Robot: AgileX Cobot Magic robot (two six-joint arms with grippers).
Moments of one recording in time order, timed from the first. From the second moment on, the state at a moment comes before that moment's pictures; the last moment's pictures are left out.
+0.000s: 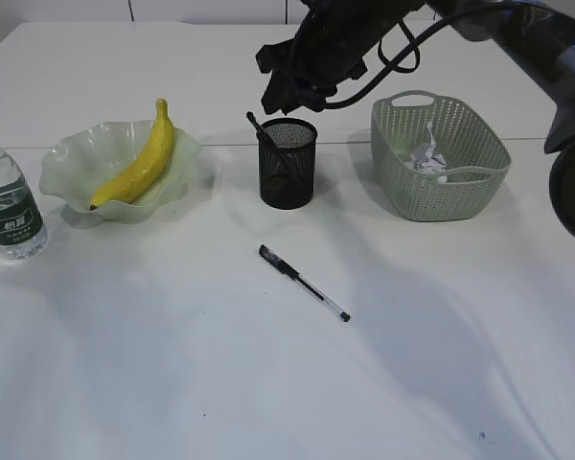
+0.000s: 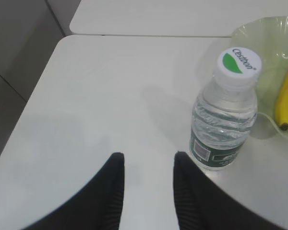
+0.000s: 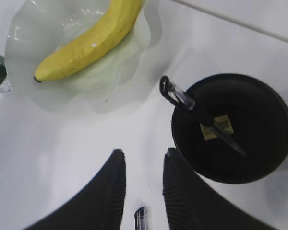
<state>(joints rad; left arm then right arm) 0.05 1.27 -0.70 1.07 0.20 -1.10 0.29 2.52 -2.67 0.46 1.25 -0.26</state>
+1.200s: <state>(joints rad) 0.05 1.28 -0.70 1.09 0.20 -1.10 0.41 2.36 -2.17 0.23 1.24 -0.40</state>
